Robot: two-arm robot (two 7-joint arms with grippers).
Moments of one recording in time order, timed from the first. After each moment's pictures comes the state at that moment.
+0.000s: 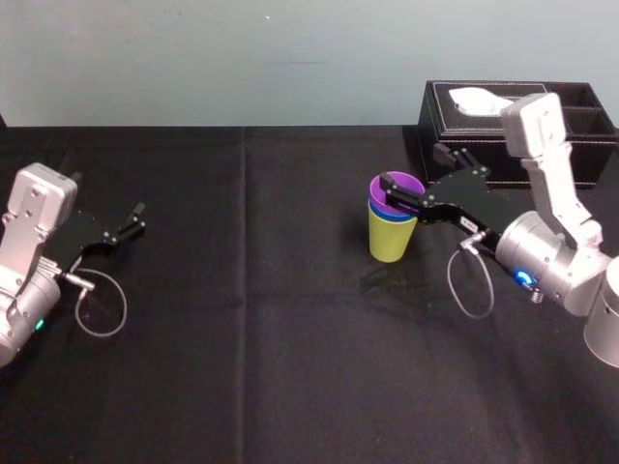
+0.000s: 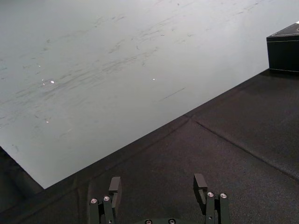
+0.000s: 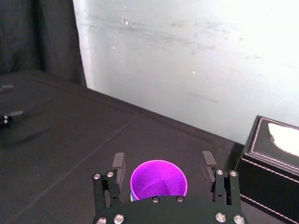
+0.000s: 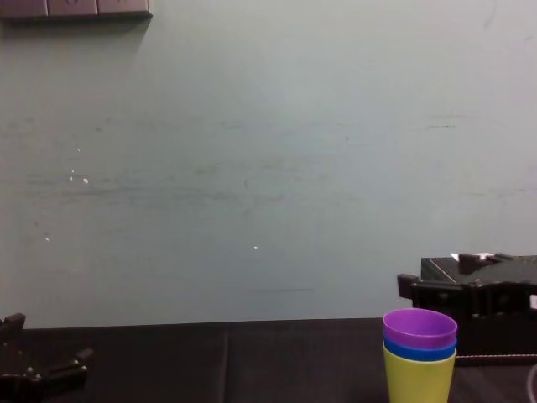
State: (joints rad) left arm -0.20 0.60 0.45 -1.41 -0.25 -0.12 0.03; right arm 0.21 0.39 -0.27 -1.58 0.29 0.16 0.32
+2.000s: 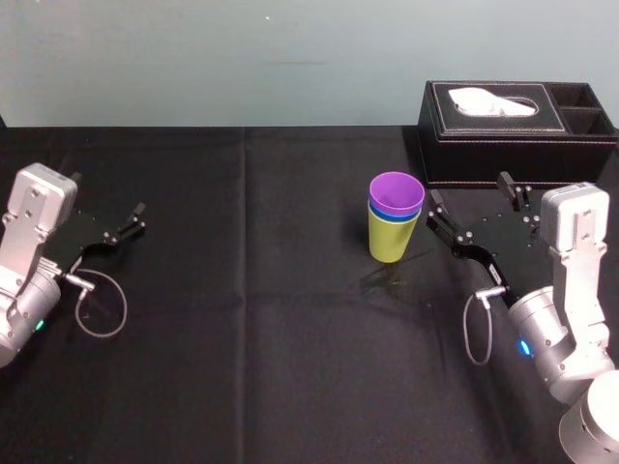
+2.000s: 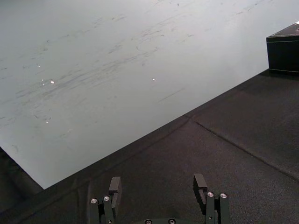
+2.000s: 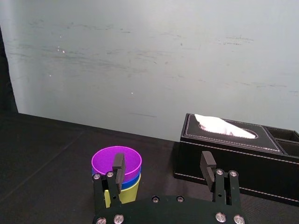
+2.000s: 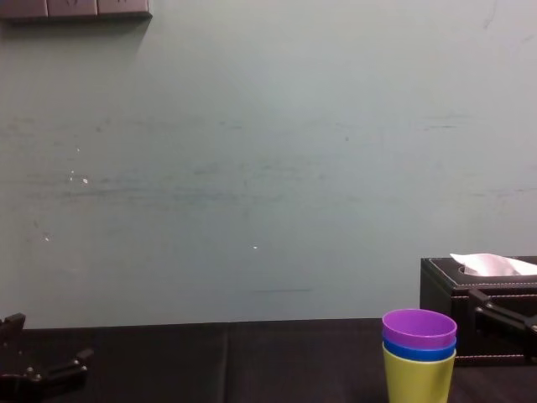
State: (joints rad) left arm -0.20 0.60 0.45 -1.41 -0.25 -0.12 0.03; right arm -0.06 0.25 -0.18 -1.65 0.08 -0.15 0.02
